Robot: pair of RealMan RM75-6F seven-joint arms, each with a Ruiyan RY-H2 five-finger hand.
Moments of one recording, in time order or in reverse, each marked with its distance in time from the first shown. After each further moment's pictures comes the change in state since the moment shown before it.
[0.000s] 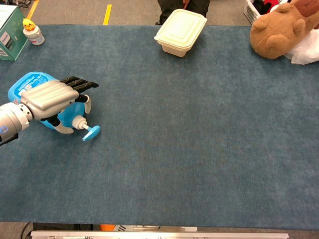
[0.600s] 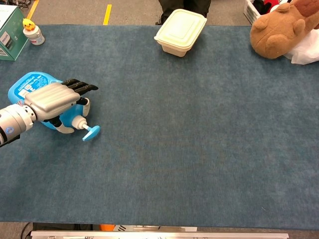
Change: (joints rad) left arm -0.009 -0.035 0.009 0.055 -0.026 -0.015 0.009; right arm -0.003 0.003 0.002 -0.006 0.008 -0.002 -0.004
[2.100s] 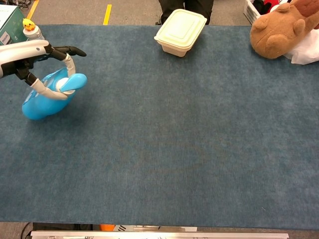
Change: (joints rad) left arm -0.100 0.373 -0.067 -0.164 0.184 -0.112 -1.063; right arm 0.015 0.002 0.000 -0.035 -0.016 -0.016 -0.014
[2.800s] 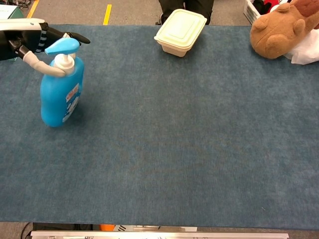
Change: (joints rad) left arm -0.171 0.043 0.106 0.196 0.276 0.036 -0.798; right arm -0.014 0.009 -0.006 -0.032 0.004 0.021 -0.027
